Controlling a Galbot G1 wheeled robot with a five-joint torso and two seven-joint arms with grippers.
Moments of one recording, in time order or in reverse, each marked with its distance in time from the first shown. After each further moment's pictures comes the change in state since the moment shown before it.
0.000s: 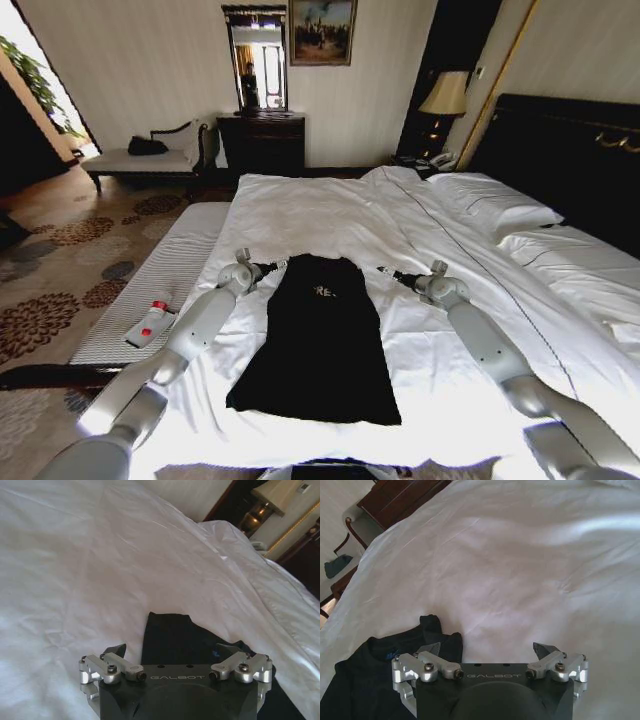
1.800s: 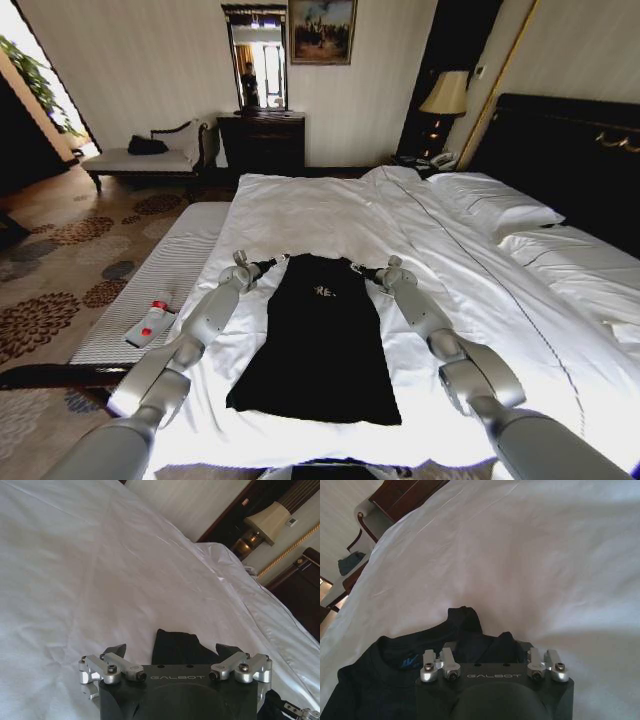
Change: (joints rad) left arm -0.055 -0.087 -0.048 0.254 0.069 -0.118 0.191; right arm 0.215 0.291 0.018 -0.438 -0.281 0.110 -0.172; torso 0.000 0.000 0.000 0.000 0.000
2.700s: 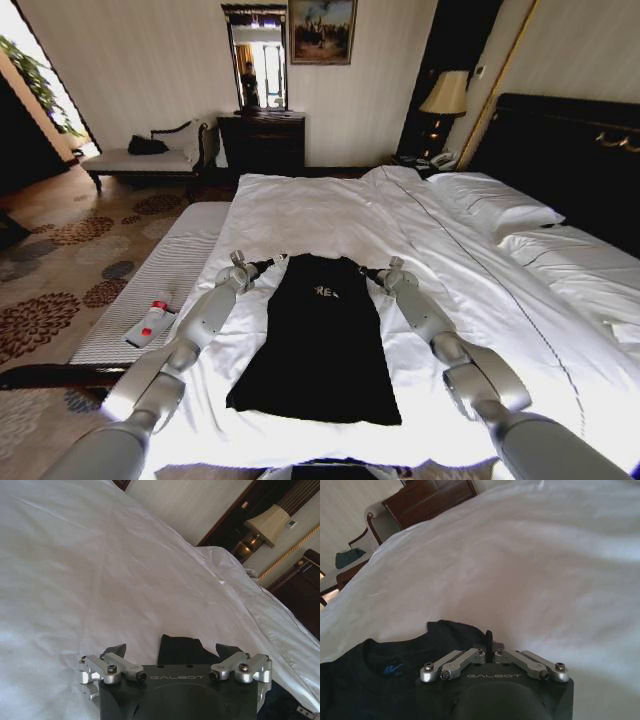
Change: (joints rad) left arm 0.019 0.036 0.001 -0.053 -0.008 -0.002 -0.015; right arm -0.021 -0.056 -0.075 0.063 -0.099 0.130 -0.026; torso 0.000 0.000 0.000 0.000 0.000
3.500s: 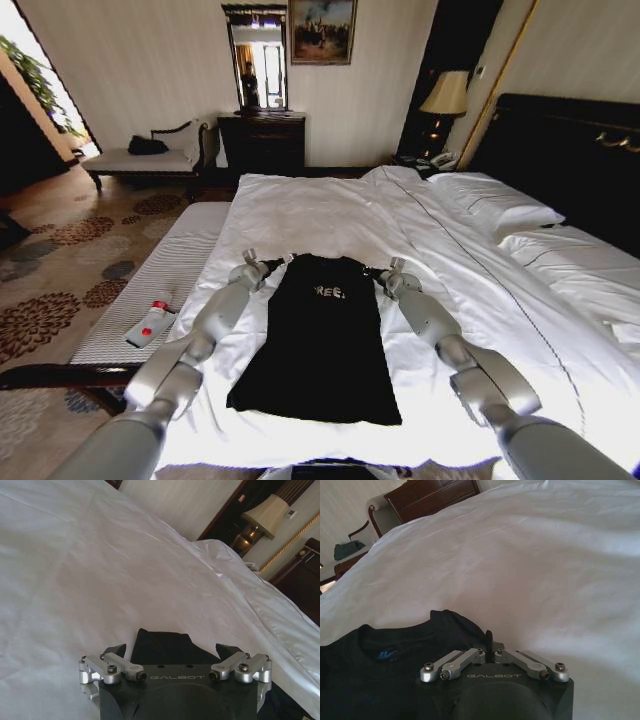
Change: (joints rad) left arm -0.090 -0.172 -0.003 0.225 0.147 -0.095 0.036; right arm -0.030 0.003 -0.019 0.017 -0.022 0.024 0.006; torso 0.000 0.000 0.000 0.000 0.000
